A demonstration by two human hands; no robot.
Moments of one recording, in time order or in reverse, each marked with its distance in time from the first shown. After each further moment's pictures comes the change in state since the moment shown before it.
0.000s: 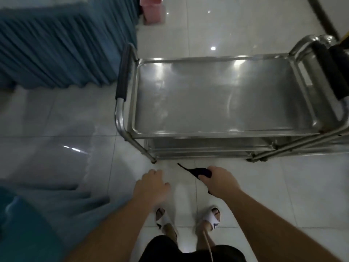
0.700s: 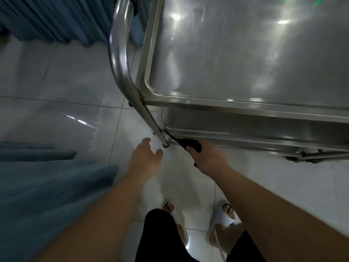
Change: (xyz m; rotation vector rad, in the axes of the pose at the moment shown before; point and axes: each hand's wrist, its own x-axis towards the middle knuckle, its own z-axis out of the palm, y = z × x) left_hand 0.234 -0.146 0.113 -0.584 0.293 -0.249; right_hand 0.245 -0.064 0.194 0.064 0.035 -0.159
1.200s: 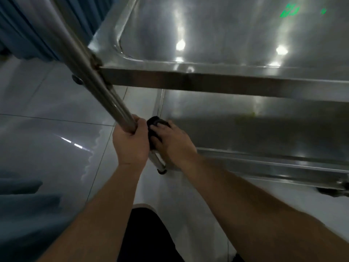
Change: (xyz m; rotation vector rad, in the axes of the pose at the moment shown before) left_hand 0.138 0.022 0.057 -0.954 0.577 0.349; right_hand 0.185 -0.028 0.096 -0.194 0.212 -0.601
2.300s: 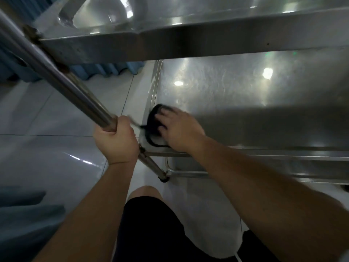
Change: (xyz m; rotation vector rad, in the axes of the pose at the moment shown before) left_hand 0.001 -0.006 0.019 -0.144 0.197 0.221; right_hand 0.023 0.051 -0.021 -0.230 0.000 -0.075
